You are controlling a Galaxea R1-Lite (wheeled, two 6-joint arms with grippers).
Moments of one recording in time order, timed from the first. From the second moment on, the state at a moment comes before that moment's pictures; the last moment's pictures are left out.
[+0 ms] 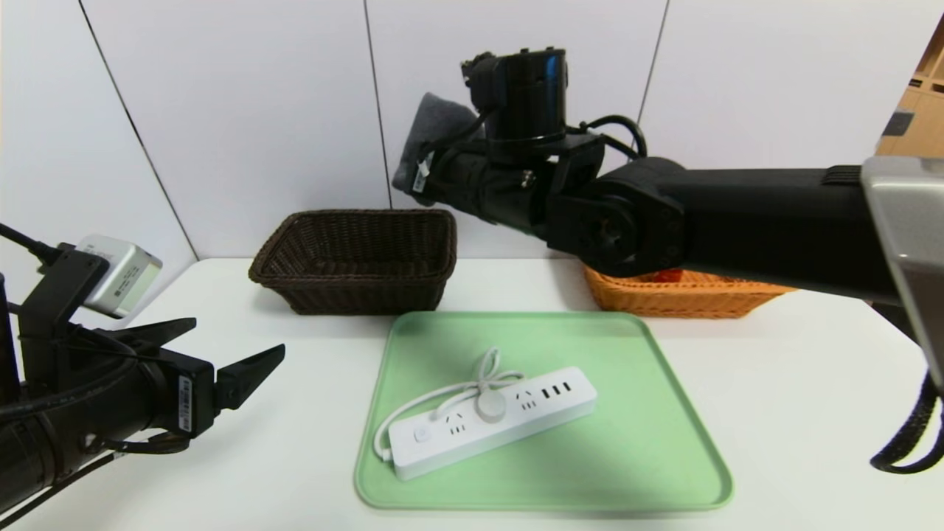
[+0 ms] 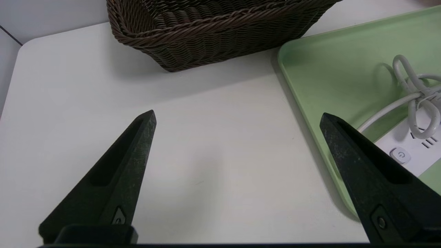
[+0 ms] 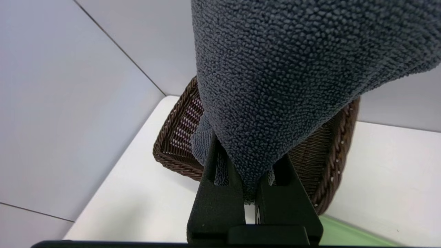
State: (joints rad) left arm -0.39 1.15 -0.51 -0.35 0.16 0.01; right arm 0.78 2.17 -1.96 -0.11 -0.17 0.43
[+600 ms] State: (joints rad) left arm -0.40 1.16 -0.48 -0.35 0.17 0.01; right arm 0.77 2.36 -1.96 -0.27 -0.12 0.40
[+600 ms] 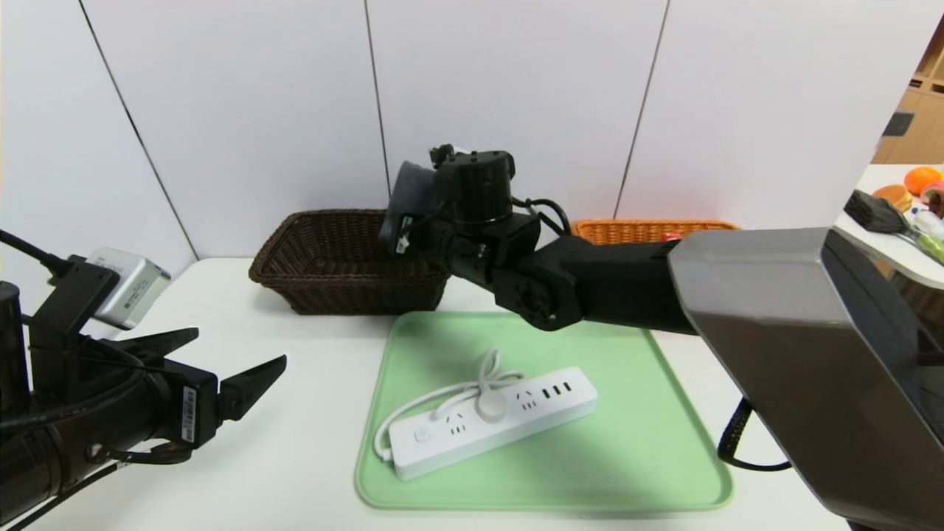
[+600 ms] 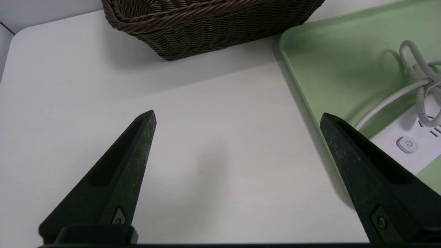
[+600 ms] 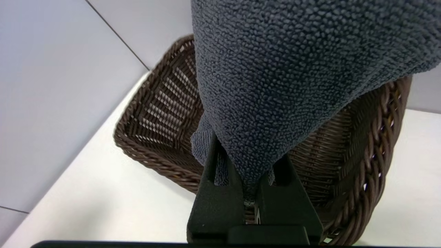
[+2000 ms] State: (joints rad) left arm -0.39 1.16 -0.46 -0.35 0.17 0.01; right arm 0.76 2.46 -1.96 -0.43 -0.16 0.29
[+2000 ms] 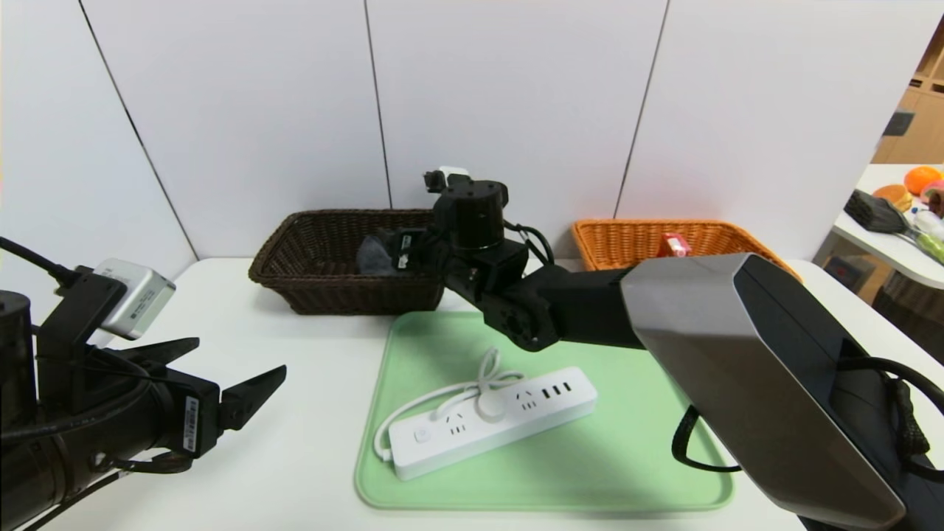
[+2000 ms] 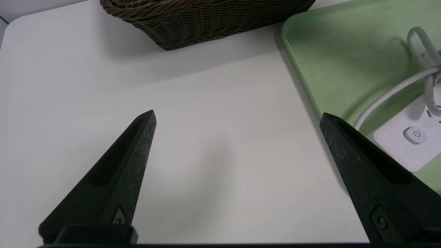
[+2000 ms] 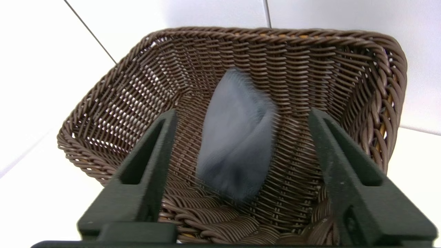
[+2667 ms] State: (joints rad) left arm -0.40 1.17 -0.52 -0.35 0.16 0.04; right arm 0.74 2.25 -1.95 -0.25 -0.26 0.24
